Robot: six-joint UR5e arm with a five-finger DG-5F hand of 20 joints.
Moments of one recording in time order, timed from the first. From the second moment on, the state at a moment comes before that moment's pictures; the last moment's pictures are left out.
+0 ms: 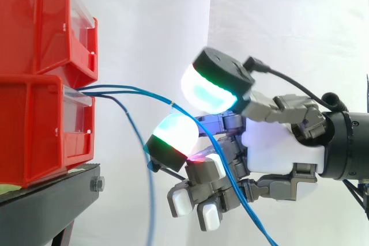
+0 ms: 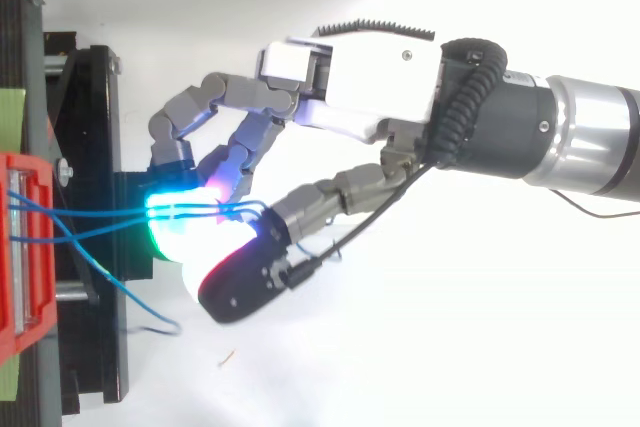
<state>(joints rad) 0.11 -2.33 -1.22 -2.66 -1.36 -0.13</state>
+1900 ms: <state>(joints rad) 0.14 -2.33 -1.22 -2.70 -1.33 -0.10</state>
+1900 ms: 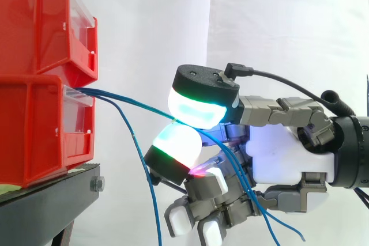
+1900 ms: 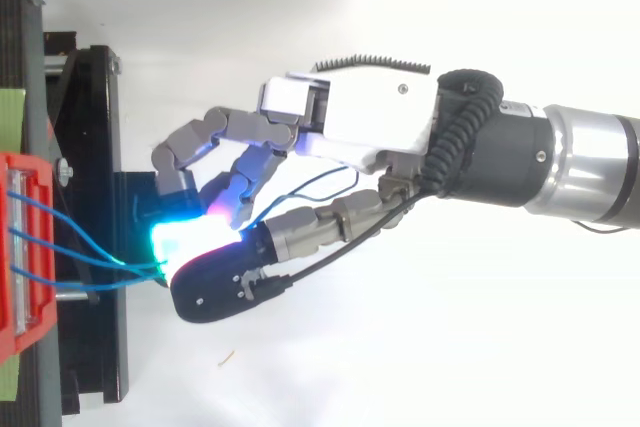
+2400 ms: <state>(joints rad) 0.15 -2.33 -1.22 -2.72 -1.33 -0.08</state>
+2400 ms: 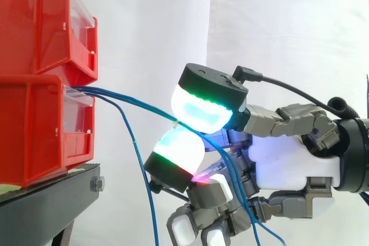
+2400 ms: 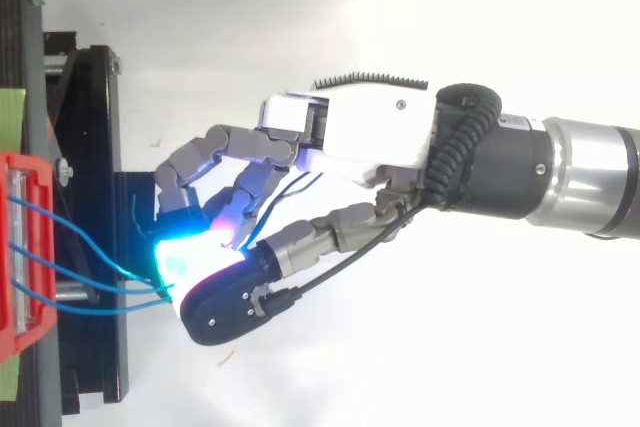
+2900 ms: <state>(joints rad) 0.15 -2.33 -1.22 -2.71 -1.32 -0.08</state>
